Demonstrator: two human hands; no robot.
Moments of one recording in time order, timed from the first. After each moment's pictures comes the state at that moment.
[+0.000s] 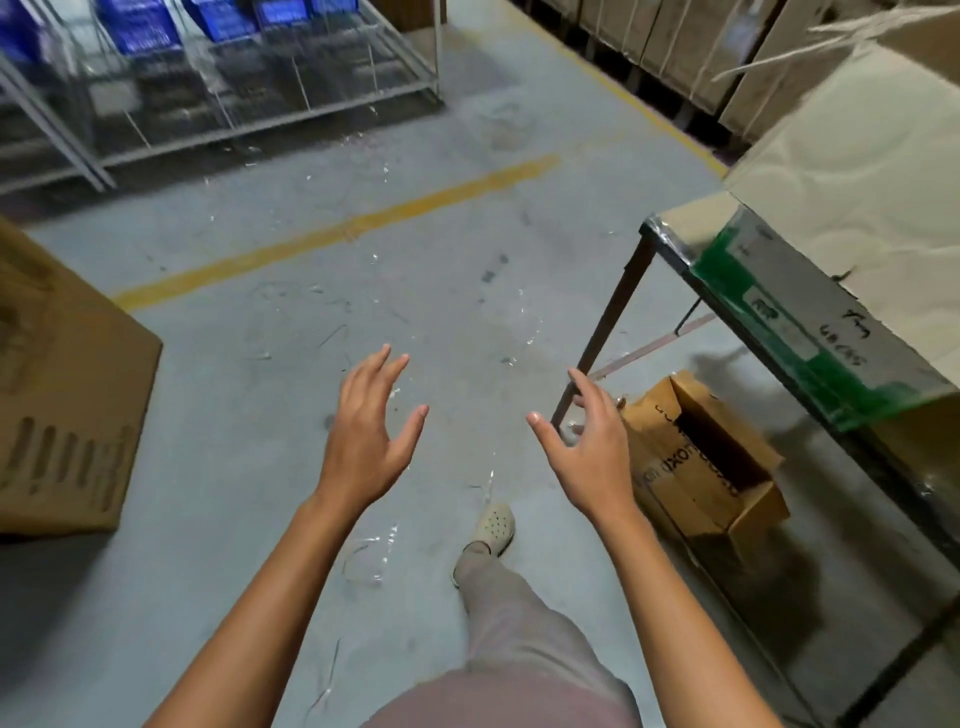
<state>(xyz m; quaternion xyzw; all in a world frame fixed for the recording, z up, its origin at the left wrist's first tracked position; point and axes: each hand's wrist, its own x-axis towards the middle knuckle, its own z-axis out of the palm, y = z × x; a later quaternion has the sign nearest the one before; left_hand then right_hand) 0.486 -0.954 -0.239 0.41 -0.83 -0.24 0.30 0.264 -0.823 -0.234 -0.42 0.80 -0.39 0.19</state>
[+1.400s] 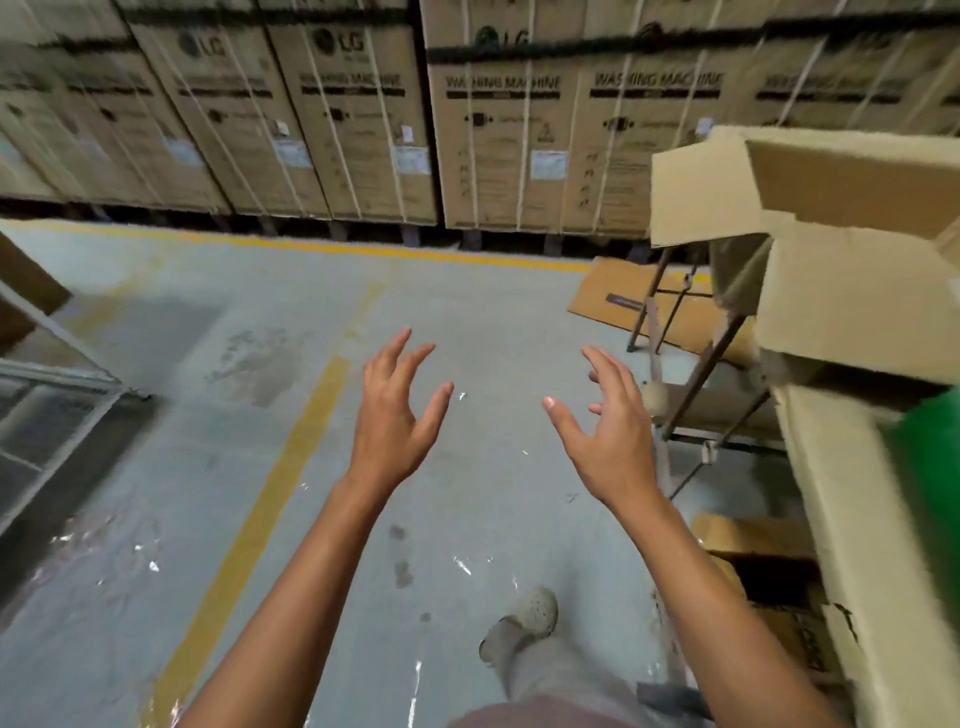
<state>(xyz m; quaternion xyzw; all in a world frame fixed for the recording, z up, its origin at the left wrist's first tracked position) -0.193 -1.641 -0.156 0.00 -0.92 -0.31 0.24 -0.225 -1.399 -0.163 -0.12 0.86 -0.48 -0.11</state>
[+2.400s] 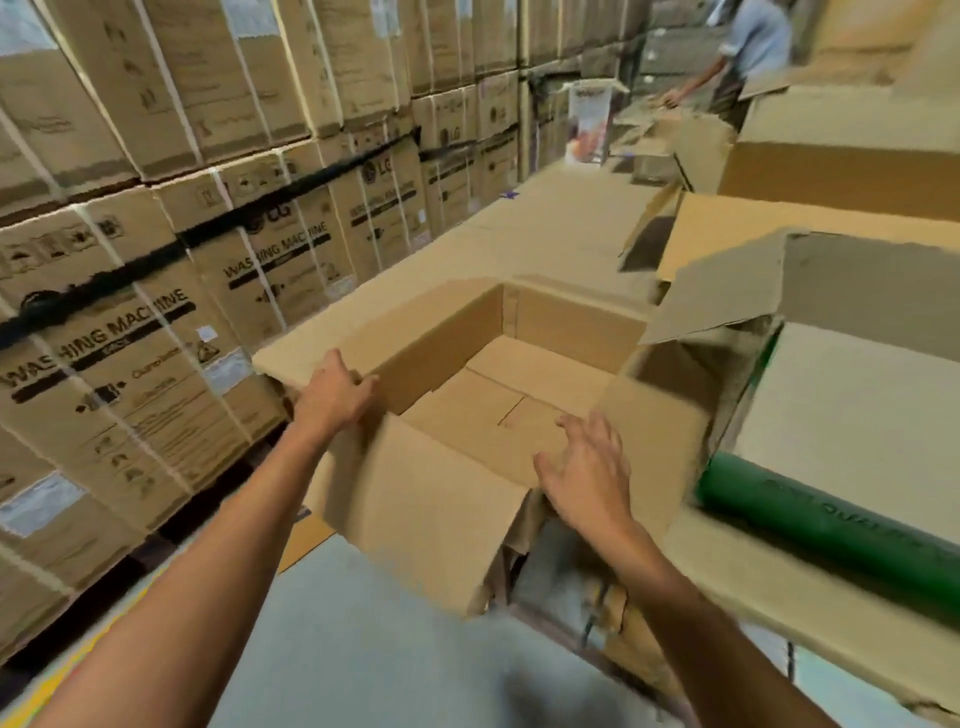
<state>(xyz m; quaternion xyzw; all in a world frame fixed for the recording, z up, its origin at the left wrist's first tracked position) -0.824 -1.317 -0.060 -0.33 -0.91 -0.24 -0.09 -0.527 -1.244 -0.116 0.50 0.81 -0.22 -0.21</state>
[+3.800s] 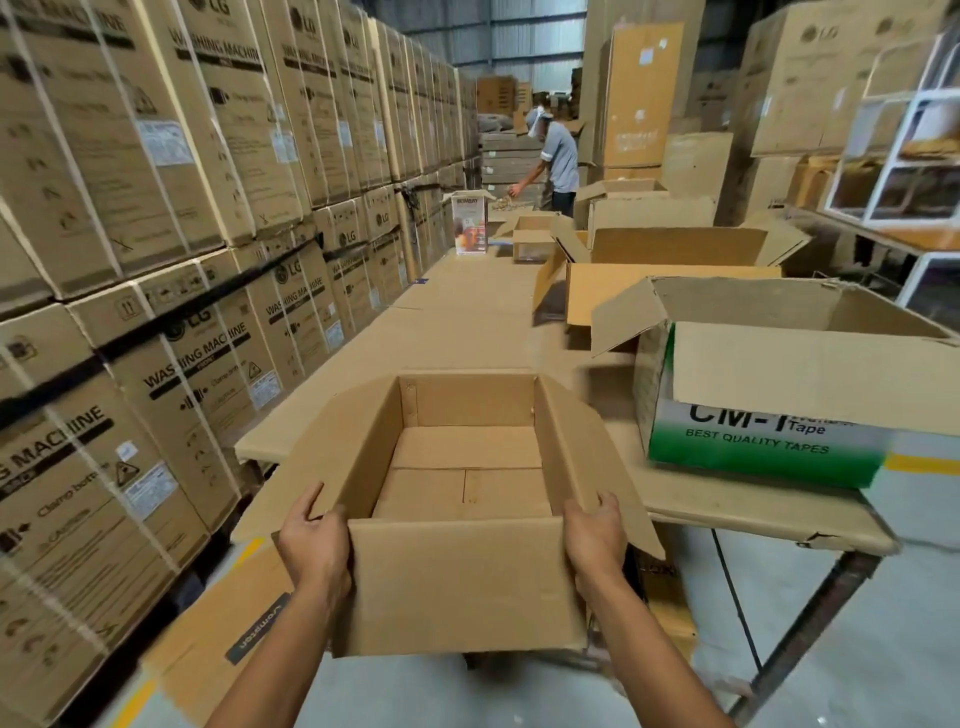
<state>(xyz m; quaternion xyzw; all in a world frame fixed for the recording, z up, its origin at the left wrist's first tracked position) -0.823 -1.503 -0.084 -0.15 -0.69 -0.68 -0.22 -0.565 -1.441 -0.087 0.68 0.41 -0.43 -0.43</state>
